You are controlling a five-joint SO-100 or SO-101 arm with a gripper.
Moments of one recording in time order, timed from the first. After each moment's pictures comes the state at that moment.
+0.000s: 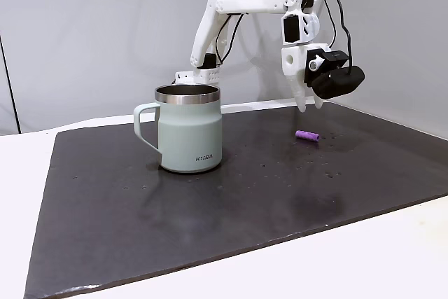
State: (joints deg) arm -29.0 67.3 64.3 82.3 -78.0
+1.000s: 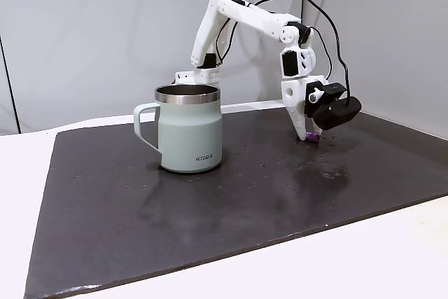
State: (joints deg) arm -31.2 65.9 86.7 57.8 -78.4
